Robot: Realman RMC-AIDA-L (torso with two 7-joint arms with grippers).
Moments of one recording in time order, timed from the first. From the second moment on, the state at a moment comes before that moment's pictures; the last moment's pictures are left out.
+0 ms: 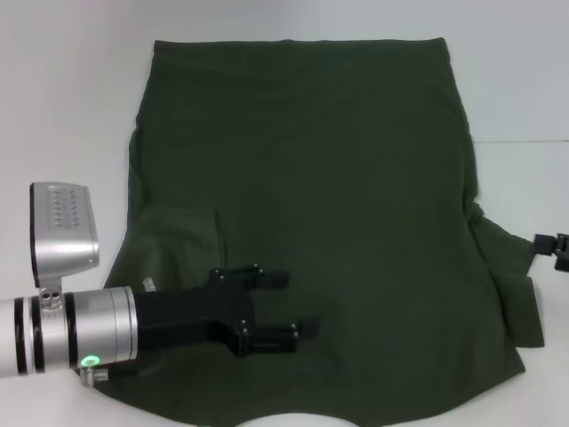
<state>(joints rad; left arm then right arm) -0.59 -2.17 0.68 0.55 2.01 1.50 -1.29 0.43 1.94 -0.51 -0.73 -2.10 -1.47 2.23</state>
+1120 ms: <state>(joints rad) -0.60 -2.17 0.72 0.53 2.02 1.55 -1.14 0.47 2.01 -0.52 -0.54 -2.10 -1.16 2.20</state>
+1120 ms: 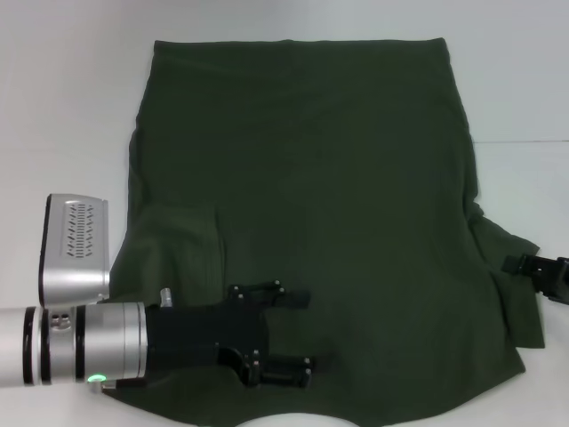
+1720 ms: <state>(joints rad) -0.60 -2.17 0.71 0.53 2.02 1.55 -1.15 0.49 2.02 -0.50 -0.50 -2.09 -1.12 2.16</state>
